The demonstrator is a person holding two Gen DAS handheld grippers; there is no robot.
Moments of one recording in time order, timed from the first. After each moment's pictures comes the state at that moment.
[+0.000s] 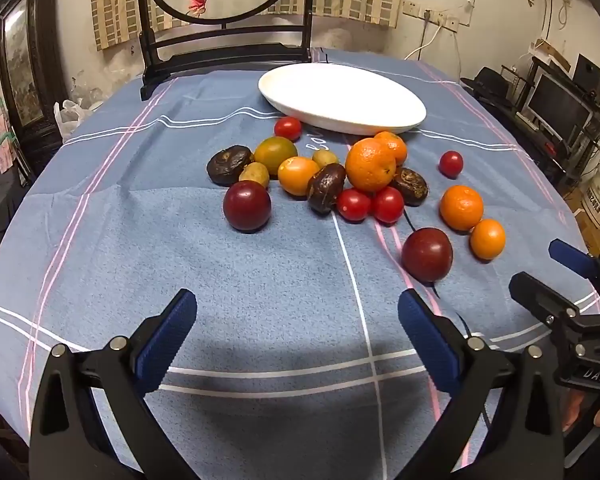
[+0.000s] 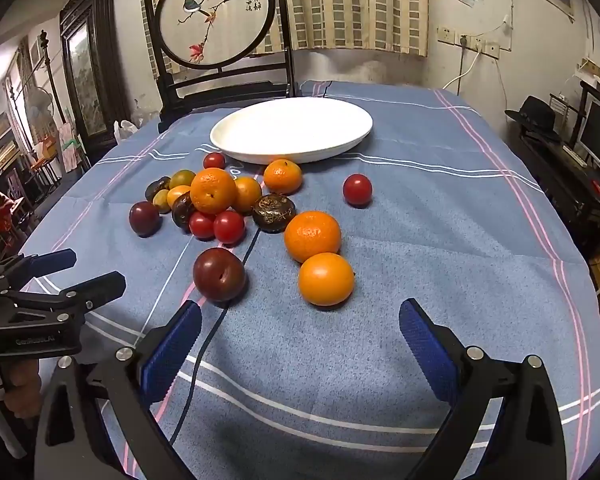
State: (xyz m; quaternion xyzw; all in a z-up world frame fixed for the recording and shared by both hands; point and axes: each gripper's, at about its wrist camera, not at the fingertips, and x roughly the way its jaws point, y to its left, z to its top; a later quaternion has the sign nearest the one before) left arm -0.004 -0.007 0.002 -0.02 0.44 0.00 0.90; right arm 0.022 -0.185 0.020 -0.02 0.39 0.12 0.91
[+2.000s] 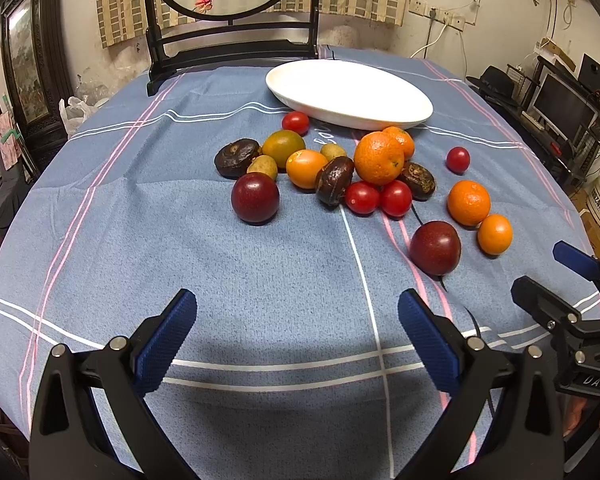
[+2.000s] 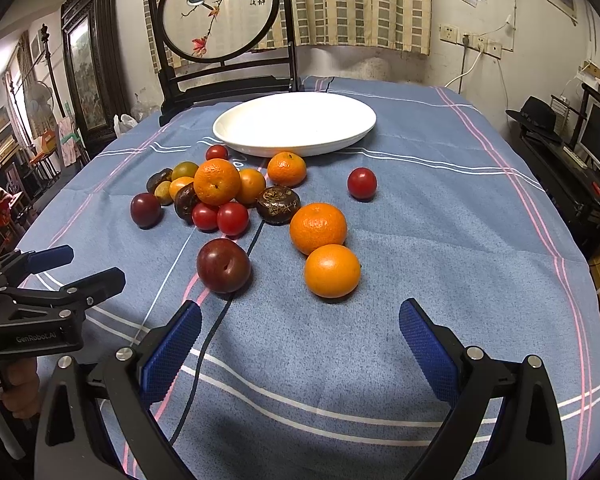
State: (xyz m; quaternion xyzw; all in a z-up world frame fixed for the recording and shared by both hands) left arm -0.009 -0.006 0.000 -0.02 0.44 0.01 0.90; right arm 0.020 -0.180 0.016 -0.03 0.40 0.12 0.91
